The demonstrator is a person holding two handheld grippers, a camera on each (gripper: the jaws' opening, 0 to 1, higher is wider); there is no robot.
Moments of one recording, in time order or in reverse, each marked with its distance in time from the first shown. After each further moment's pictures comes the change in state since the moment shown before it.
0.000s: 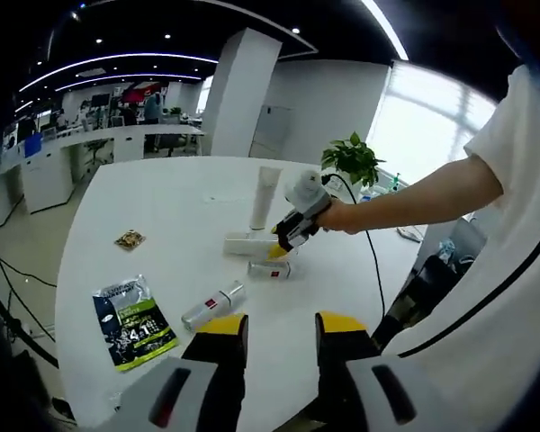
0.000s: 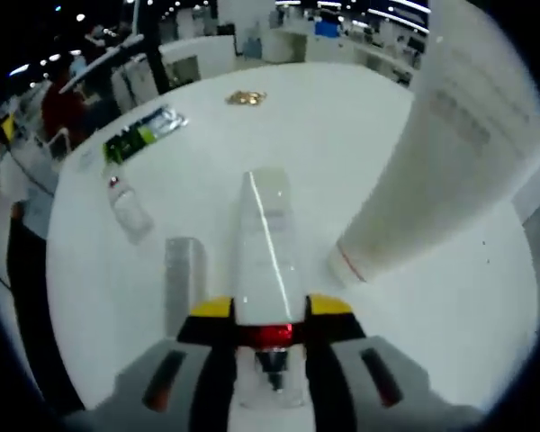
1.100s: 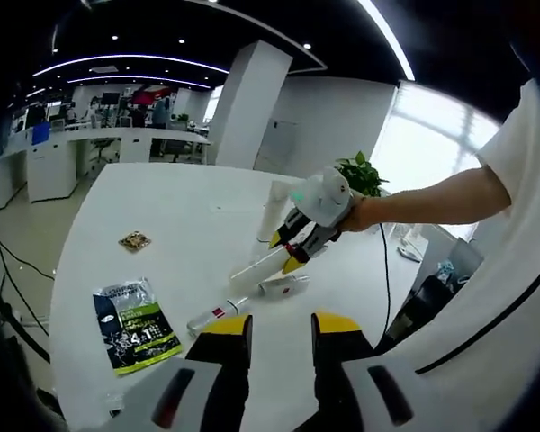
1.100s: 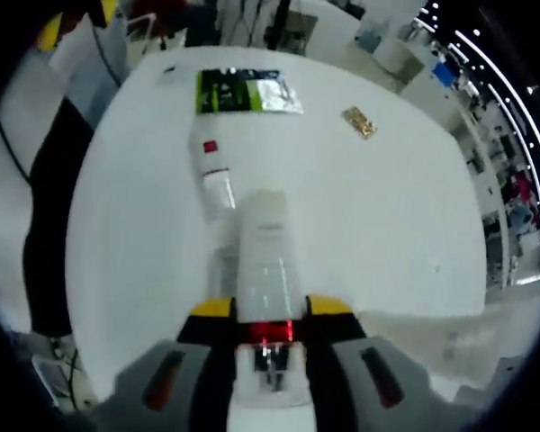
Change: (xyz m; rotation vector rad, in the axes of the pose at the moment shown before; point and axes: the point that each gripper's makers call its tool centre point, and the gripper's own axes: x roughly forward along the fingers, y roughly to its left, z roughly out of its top) left arm -0.001 0.019 0.005 -0.068 -0.085 -0.010; right arm -0.032 0.059 0.030 -0.529 0.171 0.091
